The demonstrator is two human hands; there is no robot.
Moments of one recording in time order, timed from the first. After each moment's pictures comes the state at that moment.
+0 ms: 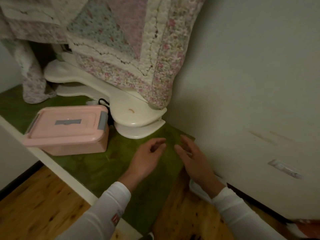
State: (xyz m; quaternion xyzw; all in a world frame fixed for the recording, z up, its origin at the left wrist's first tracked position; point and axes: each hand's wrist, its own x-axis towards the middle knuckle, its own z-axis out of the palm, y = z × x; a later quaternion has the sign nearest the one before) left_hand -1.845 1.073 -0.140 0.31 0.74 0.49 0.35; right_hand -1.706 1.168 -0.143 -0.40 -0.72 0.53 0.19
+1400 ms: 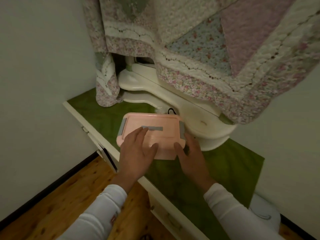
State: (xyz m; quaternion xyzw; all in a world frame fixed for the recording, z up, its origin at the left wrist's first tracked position) left_hand -2.067 0.869 -0.122 0.34 0.88 0.34 0.01; right_hand -1.949 1.005 -0.141 -0.34 -0.78 0.48 0.22
